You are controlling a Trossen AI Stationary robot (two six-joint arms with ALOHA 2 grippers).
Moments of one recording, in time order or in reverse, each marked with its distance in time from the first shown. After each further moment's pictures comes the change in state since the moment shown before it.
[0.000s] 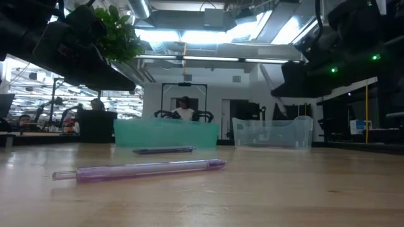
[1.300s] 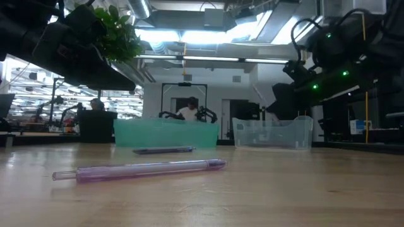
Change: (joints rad) left arm 0.000 0.000 0.000 0.000 0.000 0.020; right arm -0.414 0.000 0.001 -0.068 -0.410 -0.082
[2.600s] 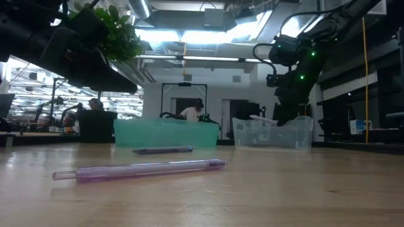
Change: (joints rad) left arm 0.029 0.000 0.000 -0.008 0.001 0.007; right arm -0.293 0.000 0.508 -1.208 -0.441 -0.104
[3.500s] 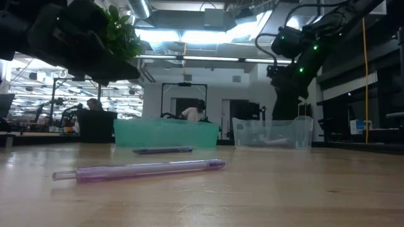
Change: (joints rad) left arm 0.000 0.000 0.001 0.104 0.123 0.033; right arm 0.003 -0.059 0.000 0.037 0.006 0.068
